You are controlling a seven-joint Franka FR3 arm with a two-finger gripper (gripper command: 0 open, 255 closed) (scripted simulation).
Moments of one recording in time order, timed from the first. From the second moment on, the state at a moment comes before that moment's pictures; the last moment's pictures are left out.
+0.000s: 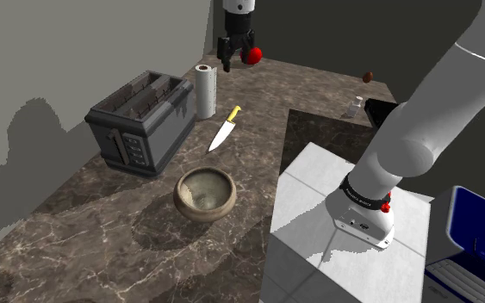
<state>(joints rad) 0.04 -0.08 0.00 -2.03 -0.06 1.94 0.09</state>
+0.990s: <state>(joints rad) 0.05 0.36 0.01 -1.59 -0.07 2.01 0.07</state>
